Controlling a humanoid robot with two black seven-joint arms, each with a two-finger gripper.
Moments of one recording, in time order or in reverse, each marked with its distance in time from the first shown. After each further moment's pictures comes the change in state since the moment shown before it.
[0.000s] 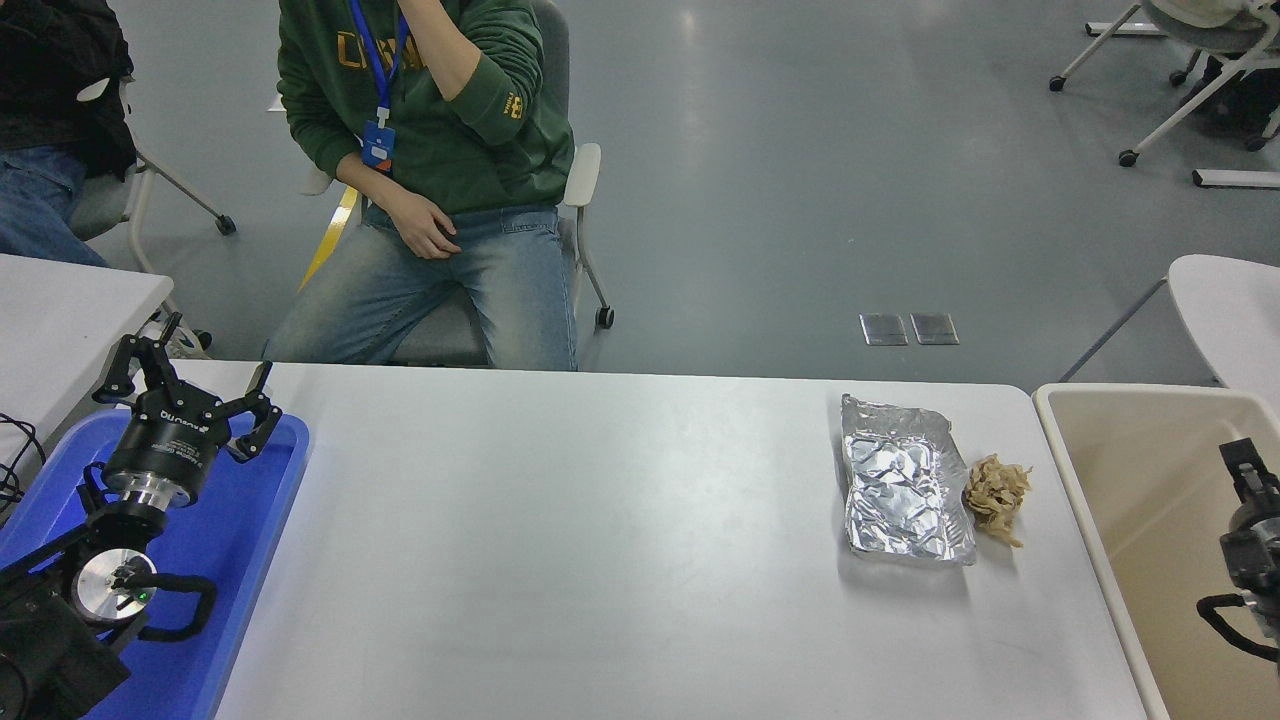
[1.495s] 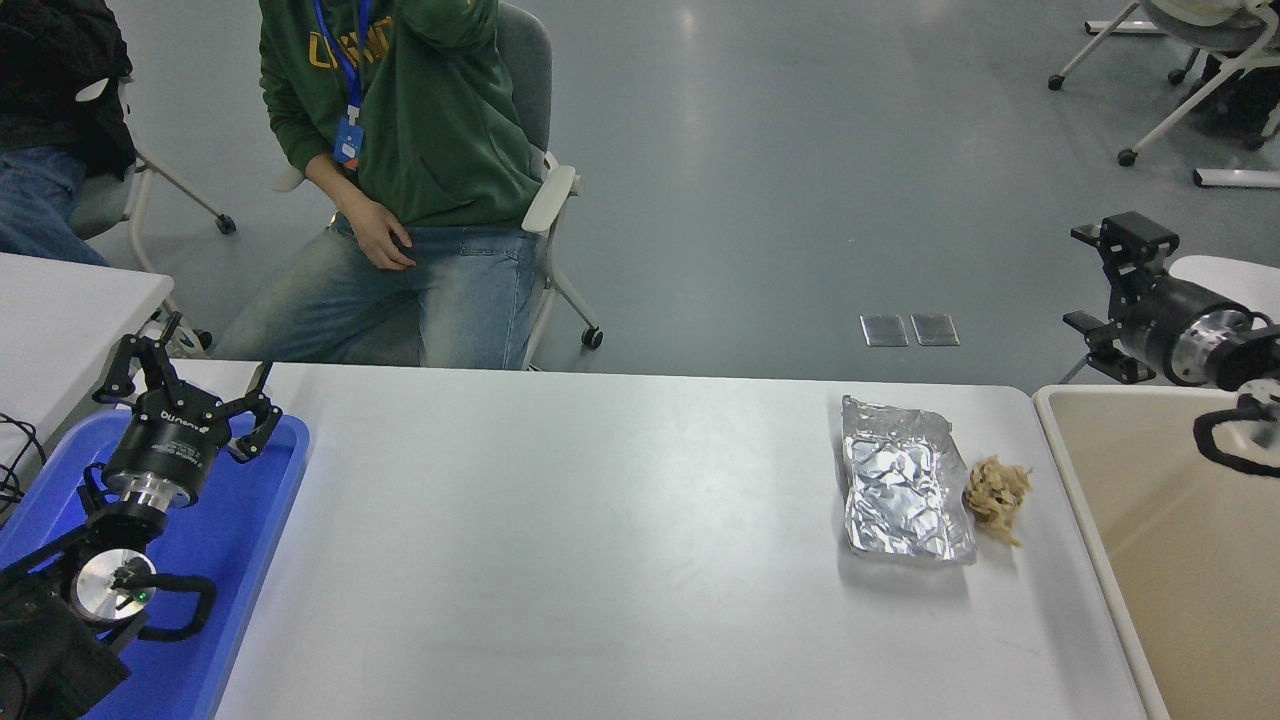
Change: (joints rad) left arm 0.000 0.000 0.000 0.000 0.000 0.000 -0.001; right arm 0.329 -0.475 0.290 1.113 0.079 0.194 0.066
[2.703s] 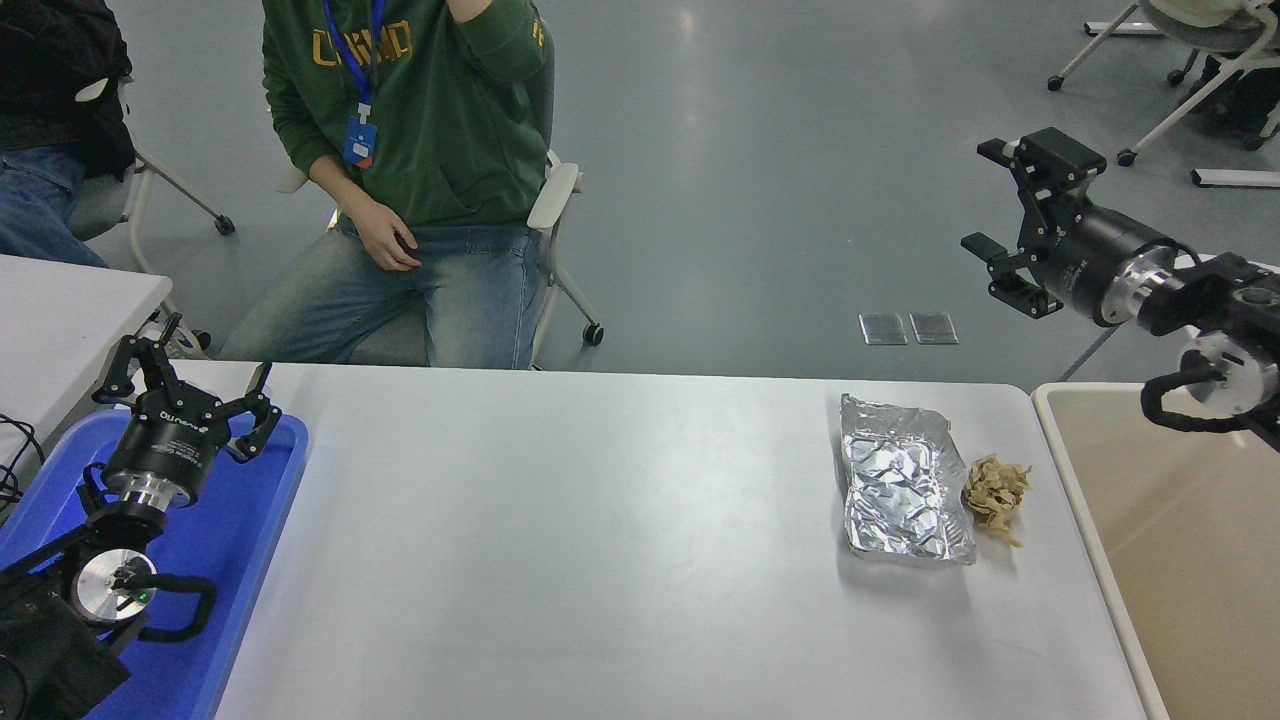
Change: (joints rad) left arm 0.001 0.000 0.000 0.000 0.000 0.000 0.000; right arm -0.077 0.086 0.058 0.140 -0.152 -0.132 0.118
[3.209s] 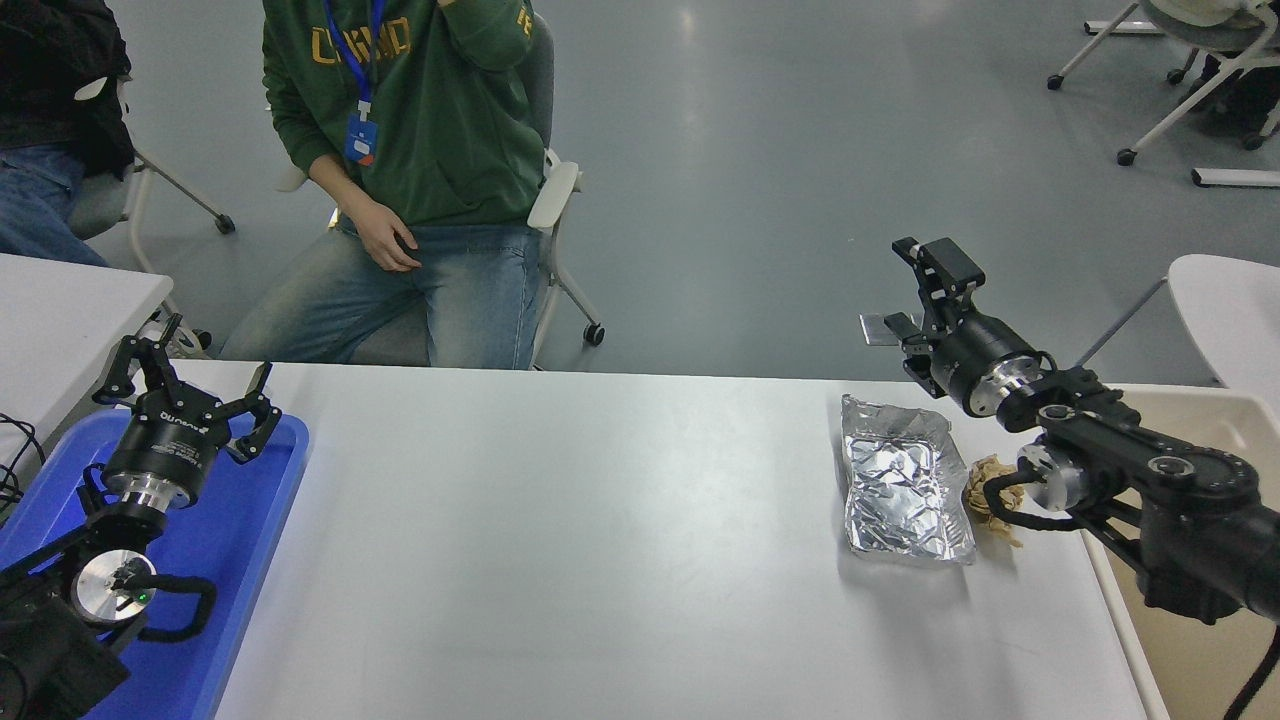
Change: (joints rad) left arm 0.000 0.000 0.000 0.000 0.000 0.000 0.000; right arm -0.141 0.293 0.029 -0.289 -0.043 -0.098 0.172
